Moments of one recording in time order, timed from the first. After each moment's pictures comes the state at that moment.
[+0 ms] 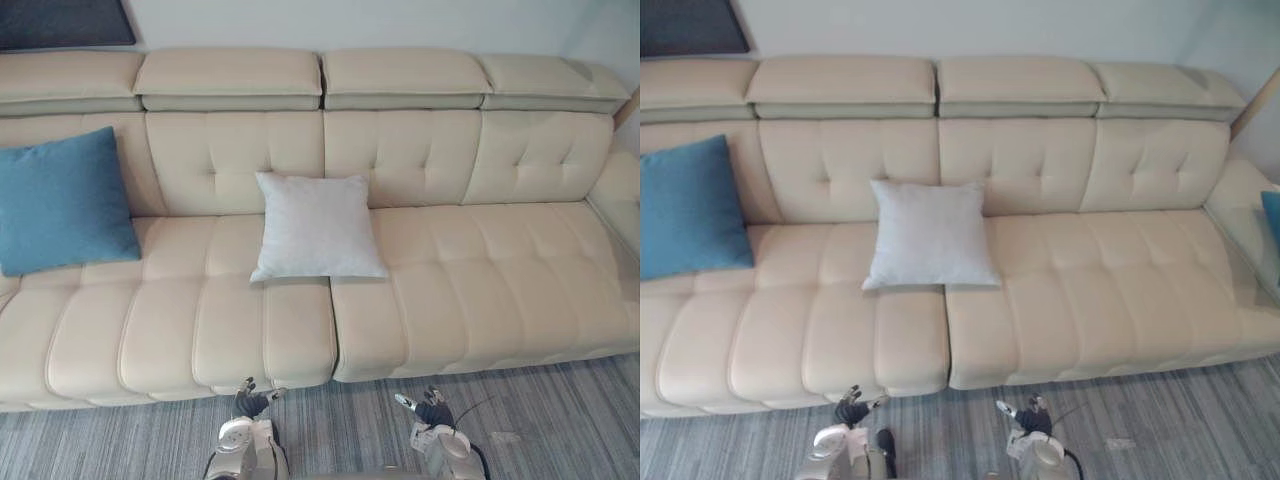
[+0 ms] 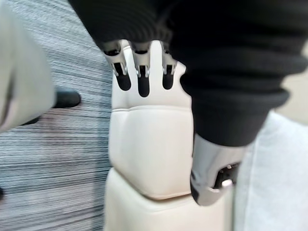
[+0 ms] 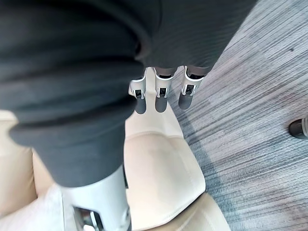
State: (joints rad) left arm -0.01 -0.02 0.12 0.93 0.00 -0.12 0.09; right arm -0.01 0.02 -0.18 0.88 0.15 -0.10 -0.13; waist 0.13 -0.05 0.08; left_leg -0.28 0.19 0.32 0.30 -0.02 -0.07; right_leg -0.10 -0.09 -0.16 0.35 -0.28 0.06
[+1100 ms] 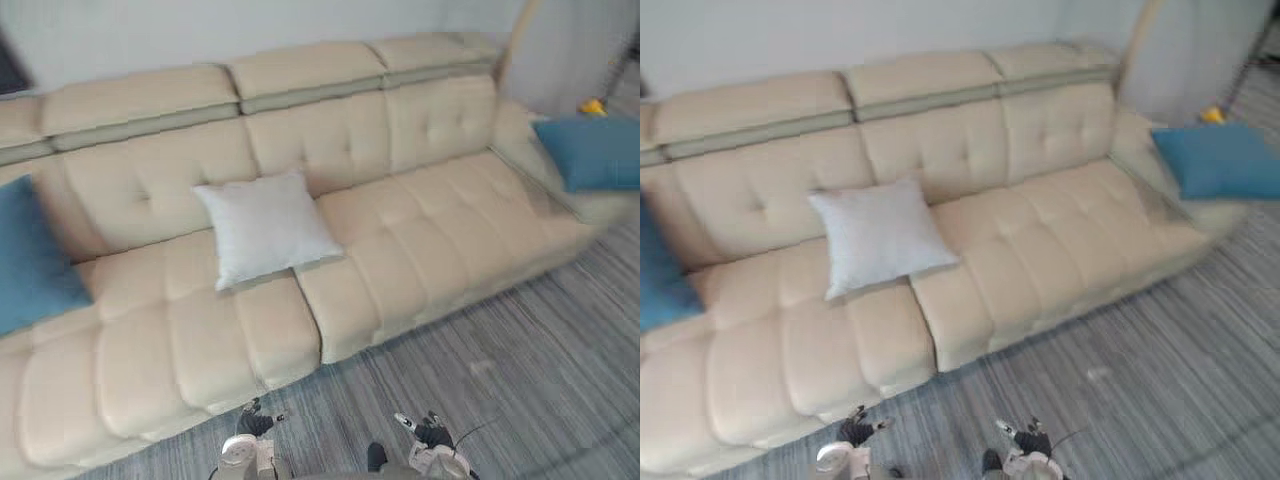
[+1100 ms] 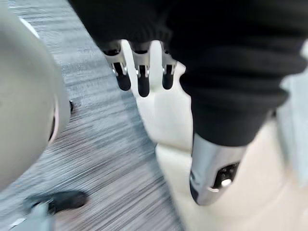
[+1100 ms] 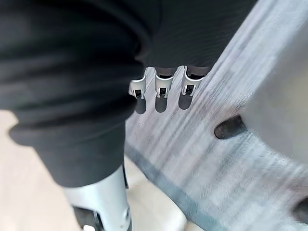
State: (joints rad) left arm 0.00 -0.02 0.13 1.01 0.02 -0.10 0.09; right arm 0.00 0.05 -0.27 0.93 0.16 -0.08 -0.12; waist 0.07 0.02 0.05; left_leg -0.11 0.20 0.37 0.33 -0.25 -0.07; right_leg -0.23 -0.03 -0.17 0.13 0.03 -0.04
